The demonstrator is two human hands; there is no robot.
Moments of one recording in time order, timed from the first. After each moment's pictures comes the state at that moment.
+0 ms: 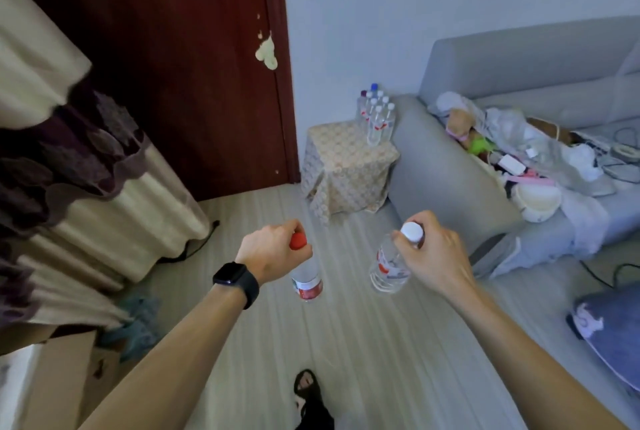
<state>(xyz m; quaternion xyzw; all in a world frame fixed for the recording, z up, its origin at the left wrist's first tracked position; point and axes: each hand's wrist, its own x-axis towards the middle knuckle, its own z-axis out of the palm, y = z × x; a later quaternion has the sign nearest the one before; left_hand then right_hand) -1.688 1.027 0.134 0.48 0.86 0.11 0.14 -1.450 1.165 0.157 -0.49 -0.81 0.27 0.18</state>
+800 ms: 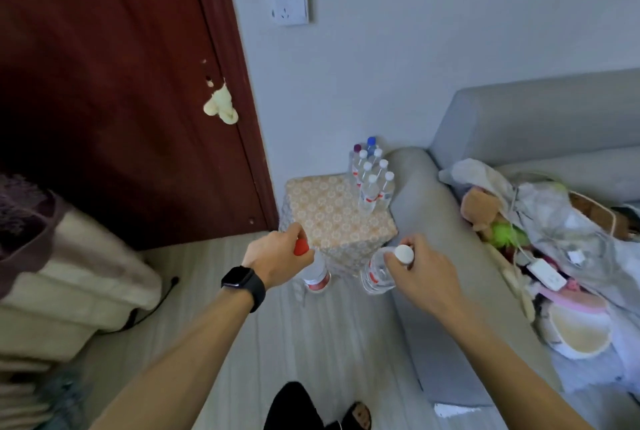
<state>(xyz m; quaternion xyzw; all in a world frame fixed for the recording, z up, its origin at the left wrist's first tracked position) -1.861 1.476 0.117 0.45 0.87 0.11 0.18 -1.632 1.618 0.132 -0.46 -0.84 0.28 0.10</state>
